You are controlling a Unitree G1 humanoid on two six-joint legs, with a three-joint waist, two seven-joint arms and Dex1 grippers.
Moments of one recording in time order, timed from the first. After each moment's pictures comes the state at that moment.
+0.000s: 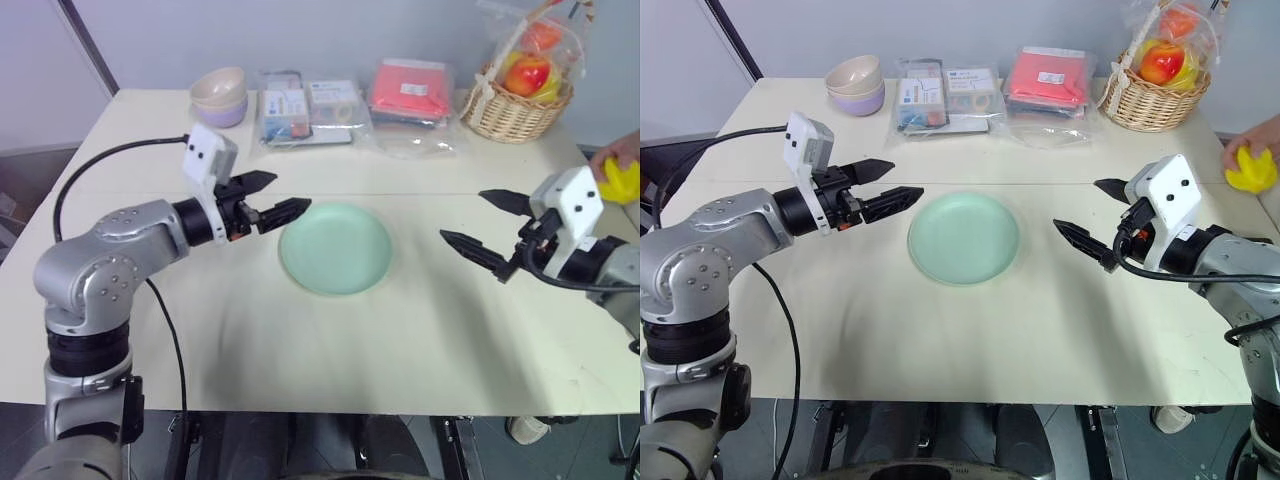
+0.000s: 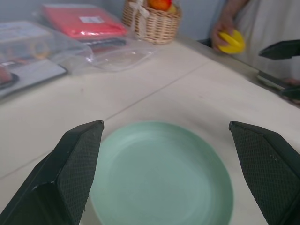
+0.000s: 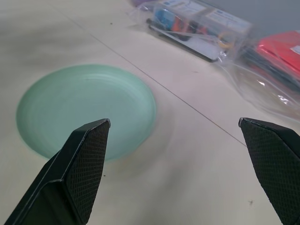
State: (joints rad) left arm -0.60 0.55 0.18 -0.43 -0.80 1.08 -0.49; right arm -0.16 -0.89 -0.38 -0.55 0.63 0.75 0.66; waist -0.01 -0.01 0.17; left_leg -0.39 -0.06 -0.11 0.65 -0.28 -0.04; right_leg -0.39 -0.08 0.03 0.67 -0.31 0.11
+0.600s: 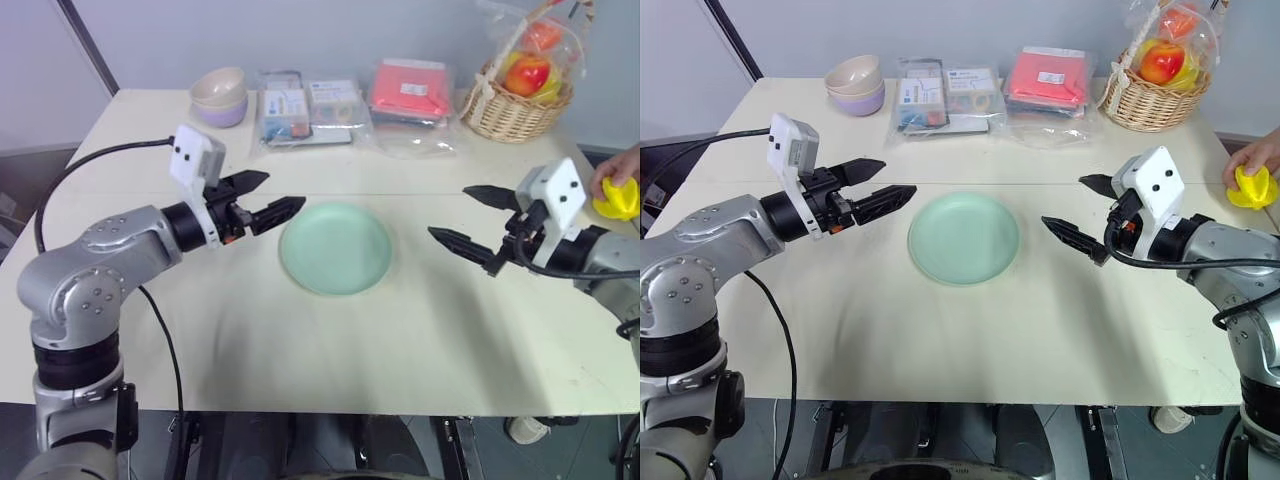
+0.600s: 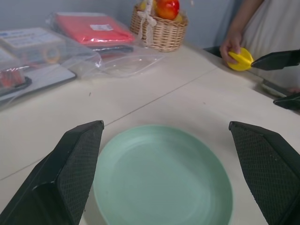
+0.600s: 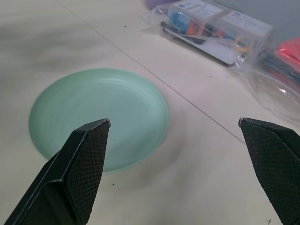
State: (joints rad) left arm -0.56 0.57 0.22 -0.49 -0.91 1.08 -0.41; right arm -0.24 -0.89 -0.31 -0.50 0.63 0.75 0.69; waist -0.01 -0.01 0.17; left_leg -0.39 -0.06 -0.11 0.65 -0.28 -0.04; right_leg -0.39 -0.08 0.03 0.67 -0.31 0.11
